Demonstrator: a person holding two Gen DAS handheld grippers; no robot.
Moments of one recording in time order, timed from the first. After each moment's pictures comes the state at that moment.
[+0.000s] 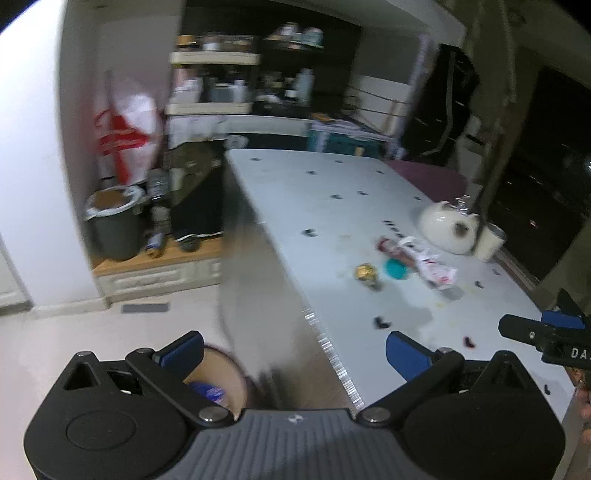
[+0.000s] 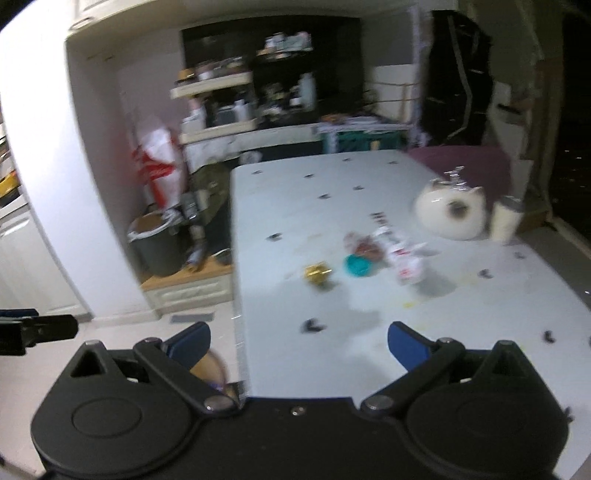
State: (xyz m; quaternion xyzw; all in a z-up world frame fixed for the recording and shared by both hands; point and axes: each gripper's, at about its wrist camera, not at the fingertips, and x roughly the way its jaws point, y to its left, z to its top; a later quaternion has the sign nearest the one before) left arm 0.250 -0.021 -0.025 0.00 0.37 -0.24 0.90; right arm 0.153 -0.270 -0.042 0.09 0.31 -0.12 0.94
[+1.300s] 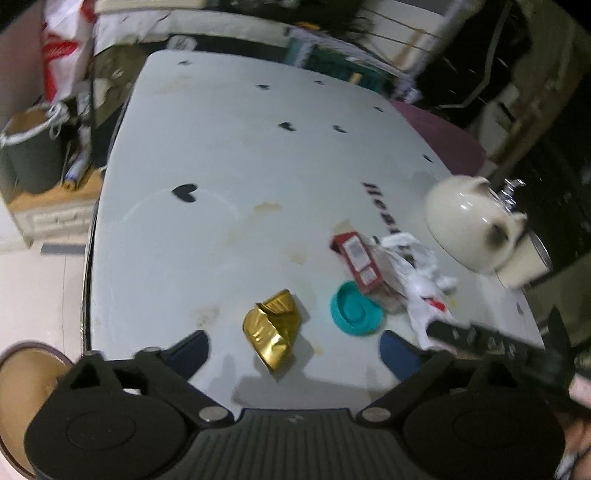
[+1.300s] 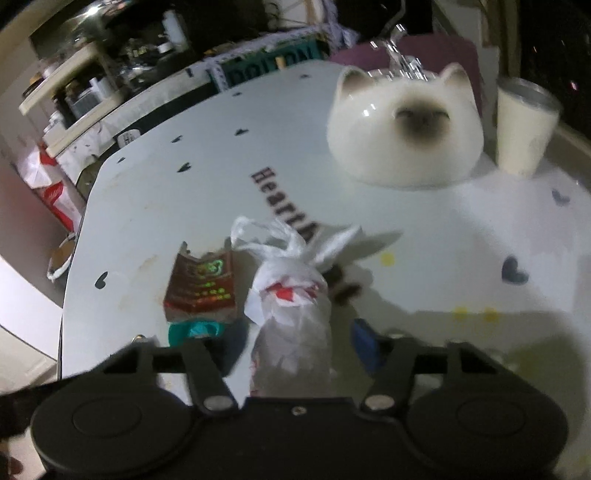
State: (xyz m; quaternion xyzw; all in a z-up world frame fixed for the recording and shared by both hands) left arm 0.449 -0.260 -0.158 -0.07 0.49 -0.22 0.84; right arm 0.369 -0.497 -0.201 0.24 0.40 -0.15 0.87
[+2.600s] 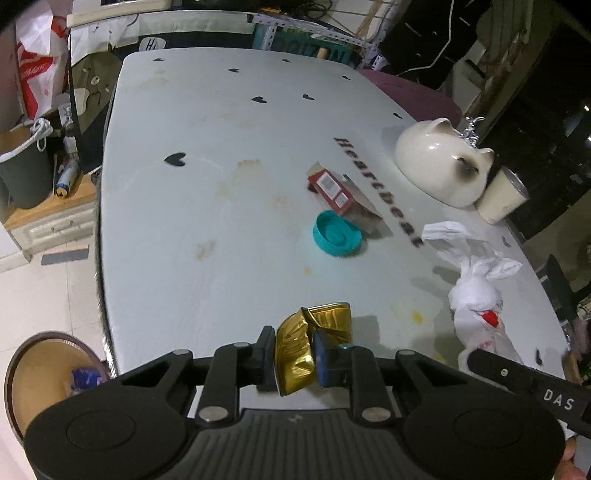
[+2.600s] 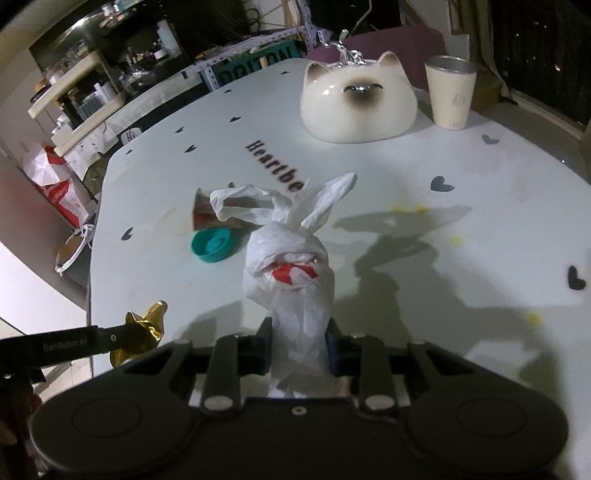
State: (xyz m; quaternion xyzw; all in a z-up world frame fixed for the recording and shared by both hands) left arm 0.380 -0.242 -0.148 0.00 0.50 -0.26 0.83; right arm 0.248 -0.439 -0.168 0.24 0.40 -0.17 0.87
